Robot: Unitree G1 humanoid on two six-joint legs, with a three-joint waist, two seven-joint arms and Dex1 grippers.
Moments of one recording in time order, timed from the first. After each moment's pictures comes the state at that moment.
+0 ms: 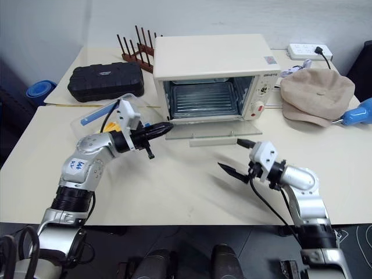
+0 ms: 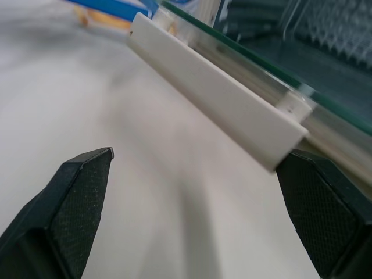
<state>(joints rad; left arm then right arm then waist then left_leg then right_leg) -0.59 0.45 -0.10 0.15 -0.32 0.26 -0.81 -0.12 -0.57 -0.11 0.05 0.30 -0.15 0.98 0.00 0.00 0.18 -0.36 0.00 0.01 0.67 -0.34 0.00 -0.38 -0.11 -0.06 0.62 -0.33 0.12</state>
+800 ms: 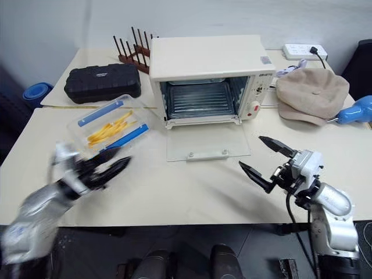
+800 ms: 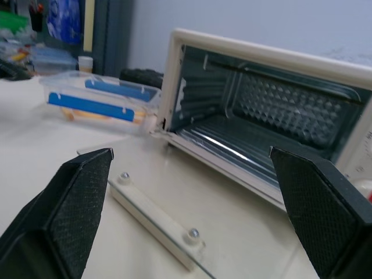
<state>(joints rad) 0.26 0.50 0.63 -0.36 -0.71 0.48 -0.64 -0.06 -0.49 -0.24 -0.15 0.55 -0.18 1.01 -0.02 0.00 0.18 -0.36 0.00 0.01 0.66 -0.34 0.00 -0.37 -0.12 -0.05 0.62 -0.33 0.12</state>
